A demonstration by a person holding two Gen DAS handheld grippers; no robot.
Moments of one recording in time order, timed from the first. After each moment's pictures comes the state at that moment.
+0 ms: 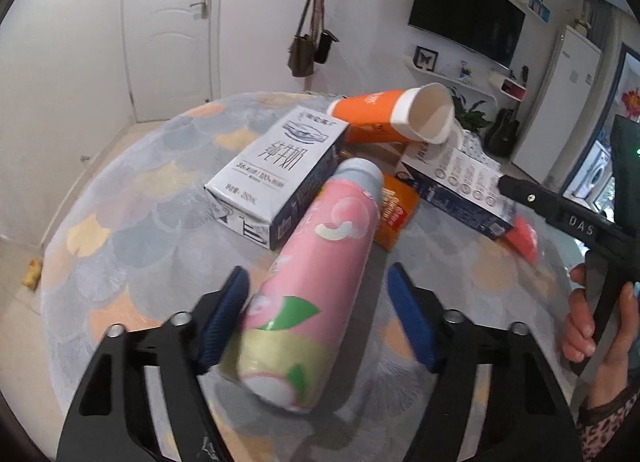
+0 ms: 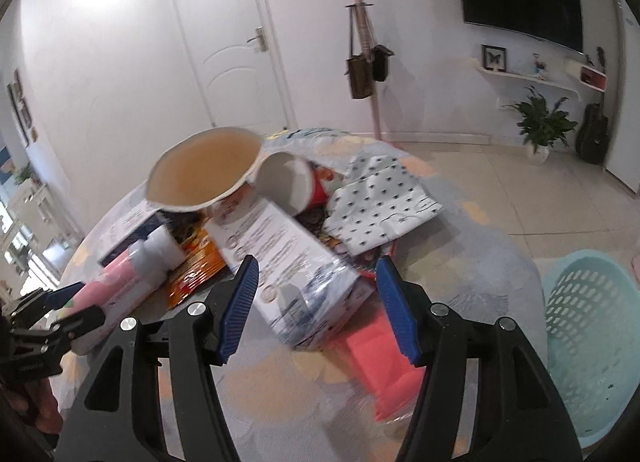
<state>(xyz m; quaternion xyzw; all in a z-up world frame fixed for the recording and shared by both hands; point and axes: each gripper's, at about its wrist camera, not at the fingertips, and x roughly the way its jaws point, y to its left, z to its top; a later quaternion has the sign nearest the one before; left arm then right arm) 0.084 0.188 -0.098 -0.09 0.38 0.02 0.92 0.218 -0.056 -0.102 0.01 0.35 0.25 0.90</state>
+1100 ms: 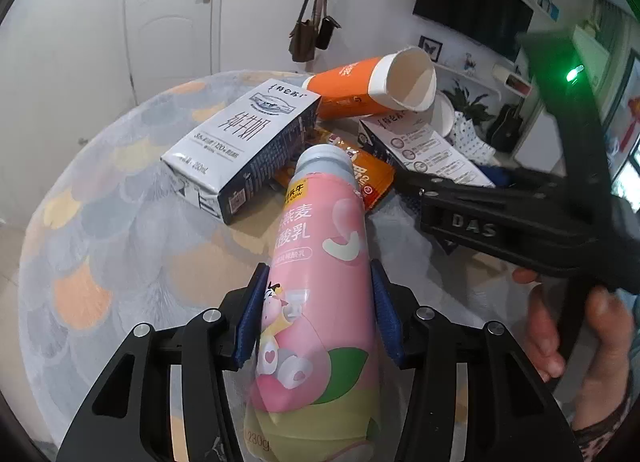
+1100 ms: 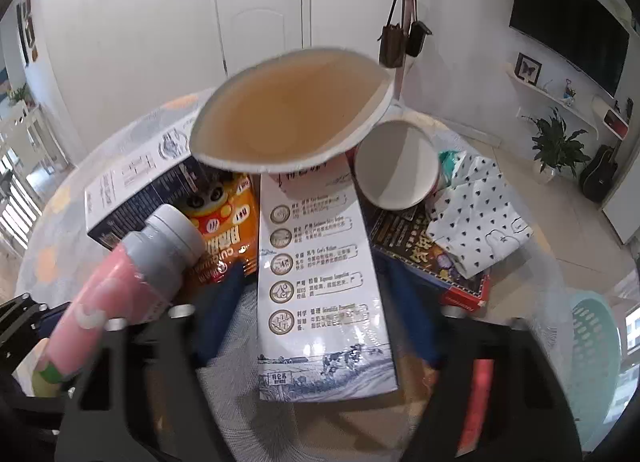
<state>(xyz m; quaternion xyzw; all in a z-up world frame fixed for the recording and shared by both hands) 0.089 0.158 -0.106 -0.11 0.40 0.03 0.91 0.232 0.040 -0.120 -0.12 0.40 0.25 0.87</state>
